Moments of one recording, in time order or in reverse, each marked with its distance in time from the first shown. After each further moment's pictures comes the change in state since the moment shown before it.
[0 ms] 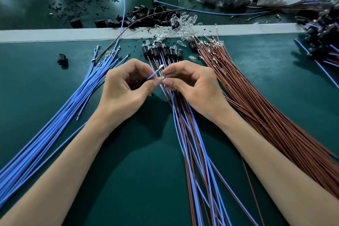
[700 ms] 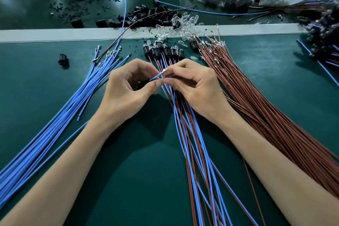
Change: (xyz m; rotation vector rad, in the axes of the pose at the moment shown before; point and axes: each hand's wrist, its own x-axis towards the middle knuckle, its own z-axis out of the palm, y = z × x) left_hand -0.001 -0.004 -0.001 -0.003 -0.041 -0.016; right_hand -0.001 -0.001 0.000 -0.234 0.020 -0.130
